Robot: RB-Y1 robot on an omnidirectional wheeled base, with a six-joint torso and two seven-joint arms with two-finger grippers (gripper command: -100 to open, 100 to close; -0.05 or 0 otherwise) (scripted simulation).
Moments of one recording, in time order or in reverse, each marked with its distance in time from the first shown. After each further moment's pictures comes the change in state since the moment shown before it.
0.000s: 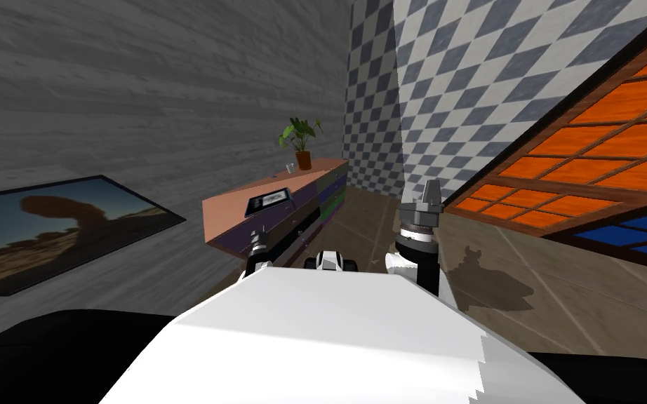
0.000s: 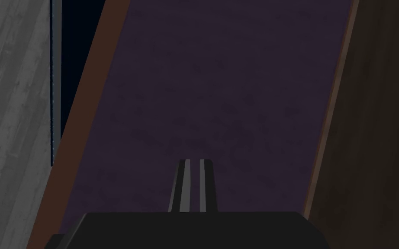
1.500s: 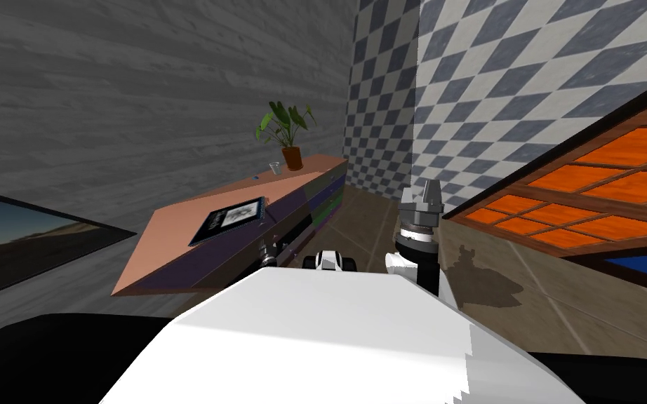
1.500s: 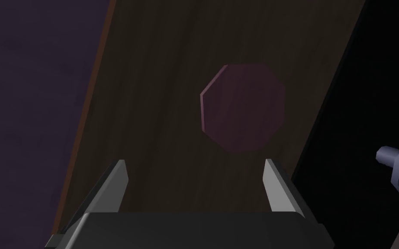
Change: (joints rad) left arm -0.065 -0.148 0.076 0.320 0.068 -0.016 0.046; right arm 0.000 0.000 0.000 0.000 0.000 0.000 0.000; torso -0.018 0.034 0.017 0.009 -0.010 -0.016
